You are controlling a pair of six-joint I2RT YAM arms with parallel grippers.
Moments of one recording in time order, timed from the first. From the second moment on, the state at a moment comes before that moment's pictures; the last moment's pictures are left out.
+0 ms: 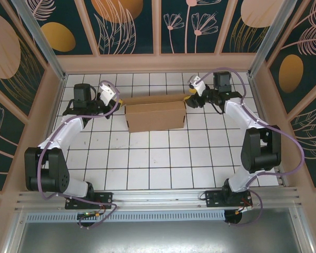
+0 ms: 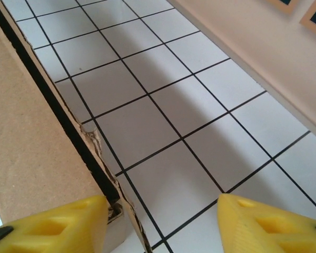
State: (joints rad) left arm -0.07 1.45 1.00 -0.18 0.73 0.49; right arm 0.18 1.66 1.25 -0.31 -0.66 -0.63
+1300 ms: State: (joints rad) left arm -0.14 1.34 0.90 -0.11 0.54 -0.01; right arm 0.35 1.65 1.34 -0.42 -0.31 -0.13
